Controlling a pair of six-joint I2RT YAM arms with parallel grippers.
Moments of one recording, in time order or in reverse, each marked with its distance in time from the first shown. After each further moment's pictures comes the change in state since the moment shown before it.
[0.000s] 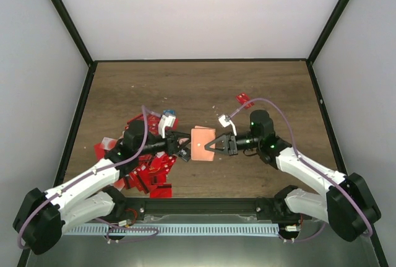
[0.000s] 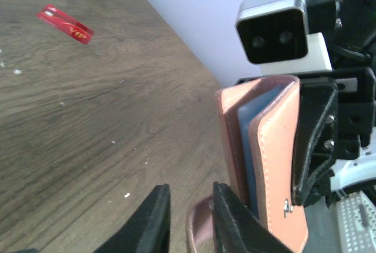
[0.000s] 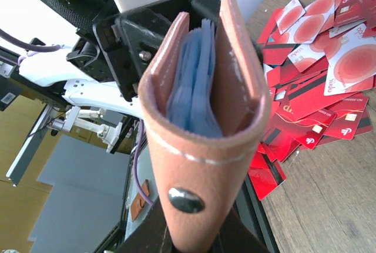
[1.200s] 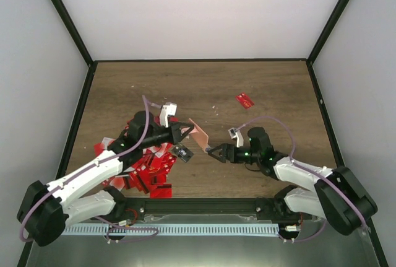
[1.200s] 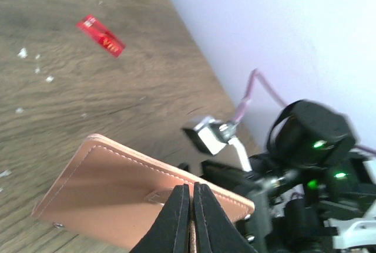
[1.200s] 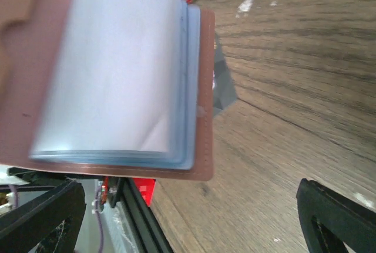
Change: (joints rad) left arm -0.022 0.096 0.124 -0.084 -0.138 -0.119; right arm -0.001 0.042 -0.230 -0.002 0.437 0.049
